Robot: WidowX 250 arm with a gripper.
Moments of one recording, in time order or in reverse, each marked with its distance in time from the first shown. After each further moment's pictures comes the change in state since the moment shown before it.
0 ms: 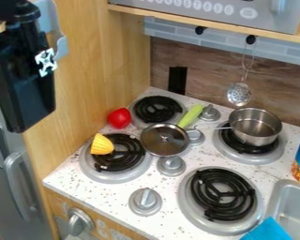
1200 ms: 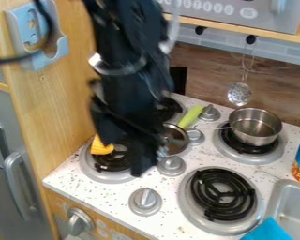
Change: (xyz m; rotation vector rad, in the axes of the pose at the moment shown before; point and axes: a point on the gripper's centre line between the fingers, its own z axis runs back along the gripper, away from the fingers) arm 0.081 -0.029 -0.104 0.064 -0.083 -0.360
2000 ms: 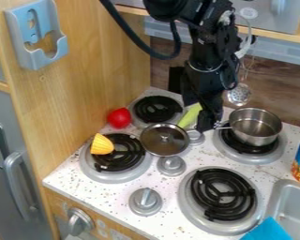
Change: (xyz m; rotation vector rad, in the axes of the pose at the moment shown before) arm 0.154 0.060 -0.076 0.193 -0.131 -0.357
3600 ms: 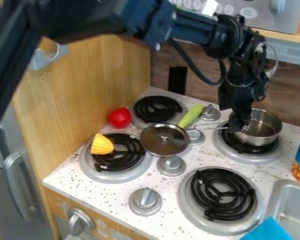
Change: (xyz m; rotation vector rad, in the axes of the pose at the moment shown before) arm 0.095 -0.012 -0.081 -0.036 -0.053 -0.202
